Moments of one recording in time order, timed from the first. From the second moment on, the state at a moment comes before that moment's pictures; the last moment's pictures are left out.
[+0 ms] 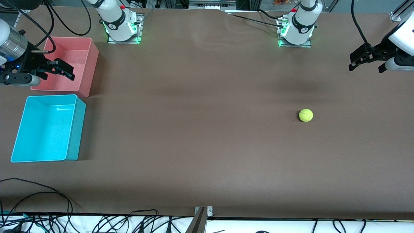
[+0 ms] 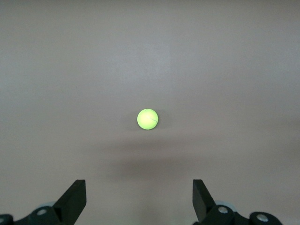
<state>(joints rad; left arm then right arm) -0.06 -0.10 0.02 -1.67 0.00 1.55 0.01 0.07 -0.04 0.00 -1.71 0.00 1.64 0.07</state>
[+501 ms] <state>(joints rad) -0.06 -0.10 0.02 -1.67 0.00 1.55 0.01 0.07 -0.04 0.00 -1.71 0.00 1.63 0.07</state>
